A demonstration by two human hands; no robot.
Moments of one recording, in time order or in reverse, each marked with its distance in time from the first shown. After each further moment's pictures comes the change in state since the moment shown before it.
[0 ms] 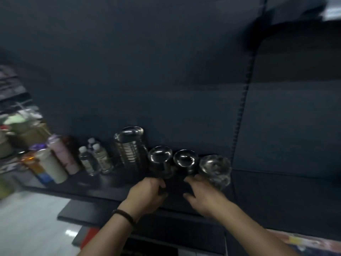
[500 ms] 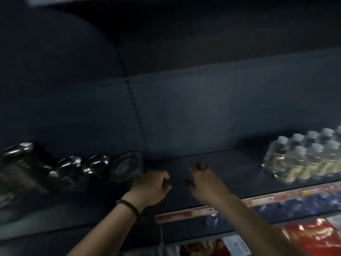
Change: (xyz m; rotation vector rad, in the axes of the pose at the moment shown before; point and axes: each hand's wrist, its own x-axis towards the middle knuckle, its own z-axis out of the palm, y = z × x) left_hand 0.071 0.340 0.107 0.043 -0.099 0.322; right_hand -0.143 0.317 -0.075 -0.010 0.205 0.294
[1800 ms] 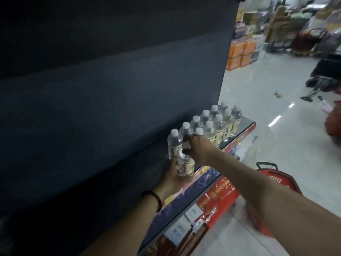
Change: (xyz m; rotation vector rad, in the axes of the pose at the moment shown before) left_hand 0.142 0.352 0.139 -0.907 -0.436 0.268; right_hand -0.054 0.306 -0.149 -0.041 0.190 0.394
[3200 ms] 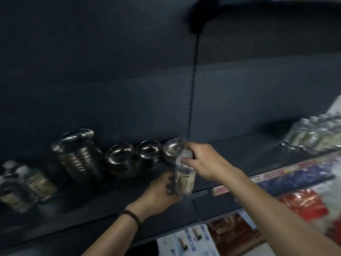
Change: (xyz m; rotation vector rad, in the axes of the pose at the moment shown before) left_hand -0.545 -0.236 -0.402 0.235 0.305 -0.010; right_hand -0.235 -0.621 0.126 0.270 -0.164 -0.337
